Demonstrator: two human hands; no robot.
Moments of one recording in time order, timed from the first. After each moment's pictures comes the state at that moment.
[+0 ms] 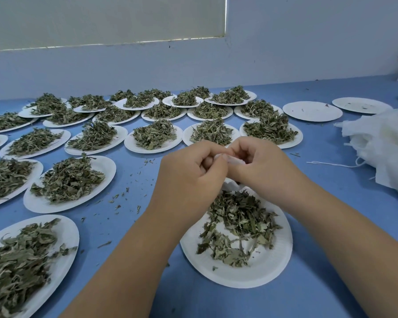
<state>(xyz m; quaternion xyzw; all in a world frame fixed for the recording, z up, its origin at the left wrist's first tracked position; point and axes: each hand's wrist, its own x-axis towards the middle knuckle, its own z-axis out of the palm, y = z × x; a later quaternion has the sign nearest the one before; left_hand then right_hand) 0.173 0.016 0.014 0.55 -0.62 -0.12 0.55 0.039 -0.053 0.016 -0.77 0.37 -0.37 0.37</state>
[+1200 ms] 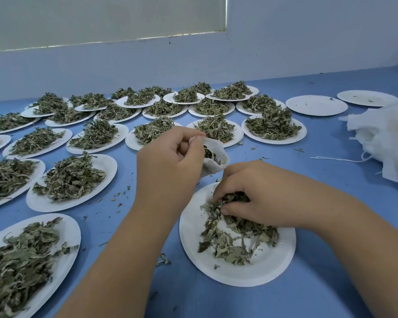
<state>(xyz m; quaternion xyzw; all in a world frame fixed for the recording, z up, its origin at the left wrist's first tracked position) 0.185 0.013 0.018 0.57 -0.55 -0.06 0.60 0.029 -0.037 0.021 -0.94 0.28 -0.06 0.16</state>
